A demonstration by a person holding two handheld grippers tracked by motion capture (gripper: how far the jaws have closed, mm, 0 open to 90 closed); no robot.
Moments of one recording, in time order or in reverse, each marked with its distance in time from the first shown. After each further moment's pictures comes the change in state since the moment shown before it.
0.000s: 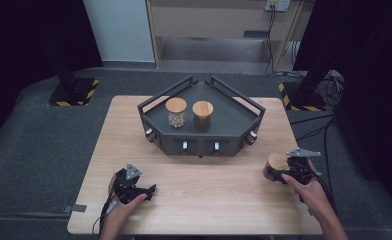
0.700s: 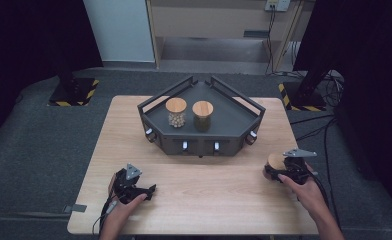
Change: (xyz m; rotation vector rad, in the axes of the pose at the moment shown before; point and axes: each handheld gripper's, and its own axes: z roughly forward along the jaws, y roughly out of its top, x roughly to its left) left arm 0.000 0.000 0.000 0.000 0.000 0.000; right arm 0.008 0.000 0.005 -0.010 -0.006 -0.043
